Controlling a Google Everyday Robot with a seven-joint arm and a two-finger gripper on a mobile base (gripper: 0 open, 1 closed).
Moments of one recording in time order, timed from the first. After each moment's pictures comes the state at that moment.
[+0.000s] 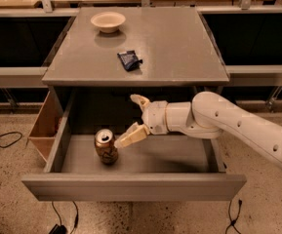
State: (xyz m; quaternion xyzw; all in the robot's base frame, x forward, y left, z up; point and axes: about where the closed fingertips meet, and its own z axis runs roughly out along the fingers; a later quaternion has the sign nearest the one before) arm 0.576 0.049 0.749 -0.52 0.61 0.34 0.49
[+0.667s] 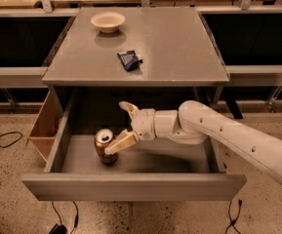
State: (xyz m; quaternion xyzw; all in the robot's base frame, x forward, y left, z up) arm 0.576 0.088 0.716 -0.52 0.58 0.38 0.49
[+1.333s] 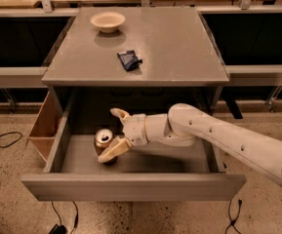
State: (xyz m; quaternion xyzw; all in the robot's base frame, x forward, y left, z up) arm 0.562 0.113 0.695 -0.55 0.58 0.38 0.47
